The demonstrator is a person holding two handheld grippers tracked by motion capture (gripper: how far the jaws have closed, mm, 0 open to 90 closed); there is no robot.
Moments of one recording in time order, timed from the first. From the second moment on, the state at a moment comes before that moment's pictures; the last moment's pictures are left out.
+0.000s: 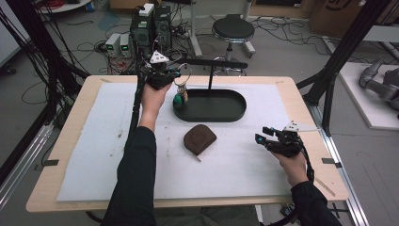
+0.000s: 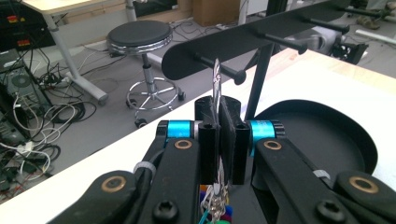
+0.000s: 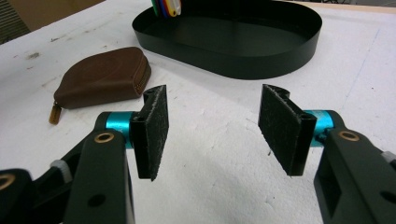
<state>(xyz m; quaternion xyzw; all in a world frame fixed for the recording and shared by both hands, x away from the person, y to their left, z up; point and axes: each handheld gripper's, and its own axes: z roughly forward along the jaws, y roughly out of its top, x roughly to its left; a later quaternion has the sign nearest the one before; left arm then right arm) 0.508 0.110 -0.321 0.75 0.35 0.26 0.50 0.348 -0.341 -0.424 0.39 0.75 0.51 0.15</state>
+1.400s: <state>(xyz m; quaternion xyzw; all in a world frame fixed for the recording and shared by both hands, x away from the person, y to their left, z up) 0.324 0.183 -0.373 0.74 0.31 0.28 0.52 0.348 -0.344 -0.427 0.40 0.76 0.49 0.16</state>
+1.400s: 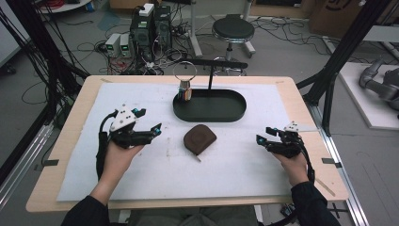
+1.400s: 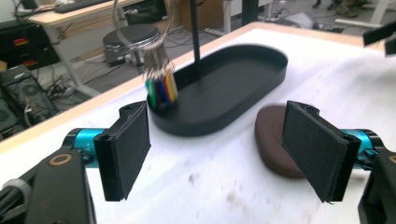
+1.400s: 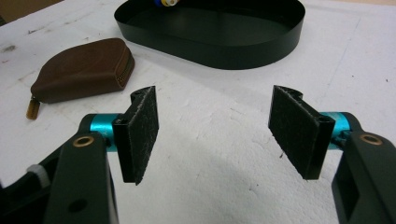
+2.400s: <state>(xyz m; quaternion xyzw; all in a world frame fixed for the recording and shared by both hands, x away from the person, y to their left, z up) 0.356 0.128 -0.426 0.77 0.37 0.11 0.50 0.348 -0.341 -0.427 0.39 0.77 0.48 0.17</state>
